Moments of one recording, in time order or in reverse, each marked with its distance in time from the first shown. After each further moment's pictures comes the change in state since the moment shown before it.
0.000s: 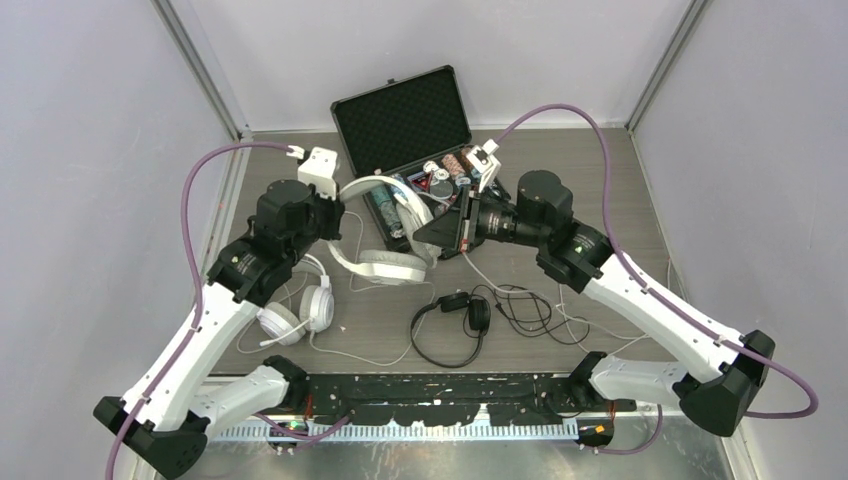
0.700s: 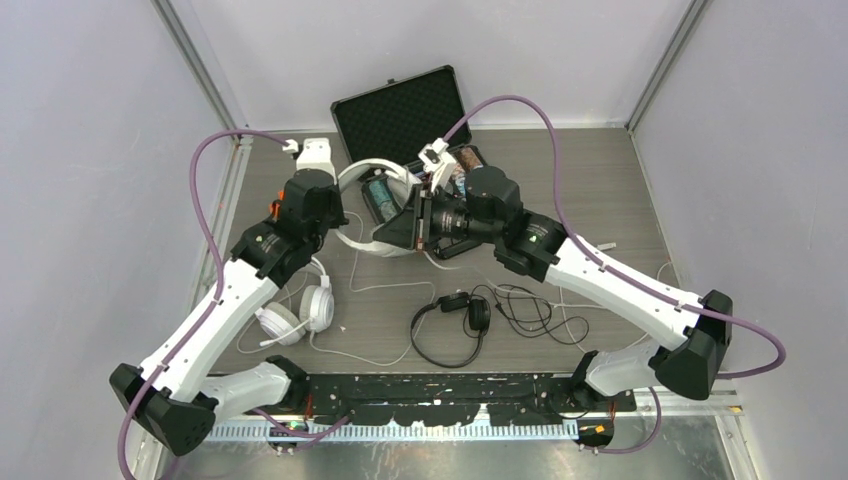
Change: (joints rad) left arm -0.022 0.127 0.021 0.010 -0.266 -0.237; right arm 0.155 0.211 0.159 0.019 0.145 -0.034
